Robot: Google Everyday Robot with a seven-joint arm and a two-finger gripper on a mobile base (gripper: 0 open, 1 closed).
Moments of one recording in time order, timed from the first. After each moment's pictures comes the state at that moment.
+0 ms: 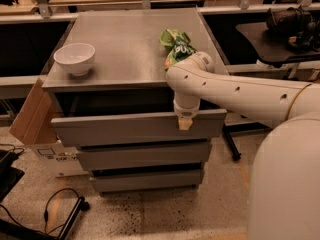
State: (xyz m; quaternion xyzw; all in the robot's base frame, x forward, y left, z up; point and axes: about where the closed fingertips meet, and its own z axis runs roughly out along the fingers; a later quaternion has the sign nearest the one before) arm 0.671 -0.098 0.658 -0.67 0.73 -0.10 0.08
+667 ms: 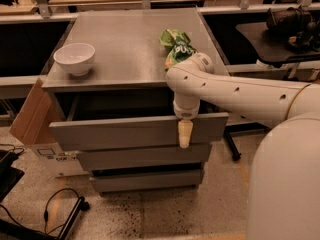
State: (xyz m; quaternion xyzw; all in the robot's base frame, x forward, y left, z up) arm 0.670 -0.099 0.655 -0.67 0.73 -0.10 0.08
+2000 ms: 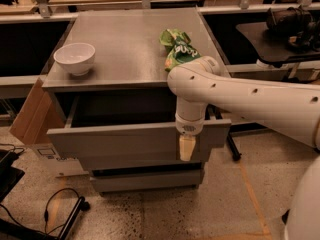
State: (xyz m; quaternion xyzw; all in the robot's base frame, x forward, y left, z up) arm 0.561 -0.098 0.665 -0.64 0.77 -0.01 0.00
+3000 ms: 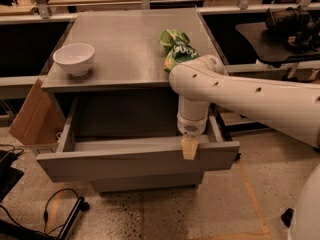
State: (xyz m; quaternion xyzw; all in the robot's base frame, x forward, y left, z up) arm 0.548 -0.097 0.674 -0.63 0.78 0.01 -0.02
